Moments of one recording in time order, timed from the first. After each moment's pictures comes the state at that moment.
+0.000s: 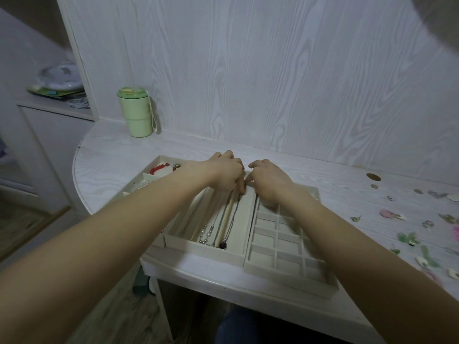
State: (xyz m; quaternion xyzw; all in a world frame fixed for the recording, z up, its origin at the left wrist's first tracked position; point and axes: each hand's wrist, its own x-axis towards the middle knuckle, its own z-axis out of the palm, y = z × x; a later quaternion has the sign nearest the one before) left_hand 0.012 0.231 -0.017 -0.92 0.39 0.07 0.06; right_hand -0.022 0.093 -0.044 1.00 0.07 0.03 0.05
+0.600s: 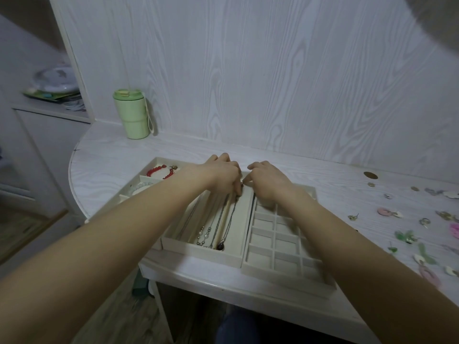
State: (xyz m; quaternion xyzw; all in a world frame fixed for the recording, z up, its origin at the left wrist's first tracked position) left_hand 0.011 0.228 -0.018 -0.92 0.38 0.08 0.06; right_hand -0.023 0.090 -0.044 1.00 0.06 0.00 0.04
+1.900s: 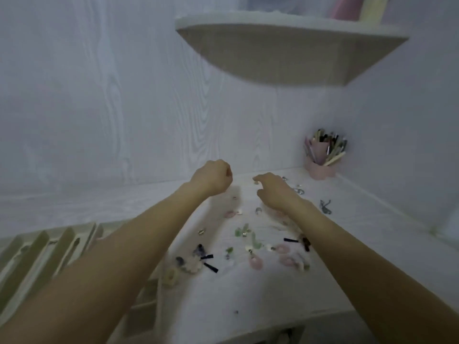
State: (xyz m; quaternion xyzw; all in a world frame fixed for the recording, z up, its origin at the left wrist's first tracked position) left_hand -0.067 -0.067 0.013 -0.87 0.45 0.03 -0.21; right_hand -0.181 -0.189 -0.014 0.95 -0.27 0.07 -0.14
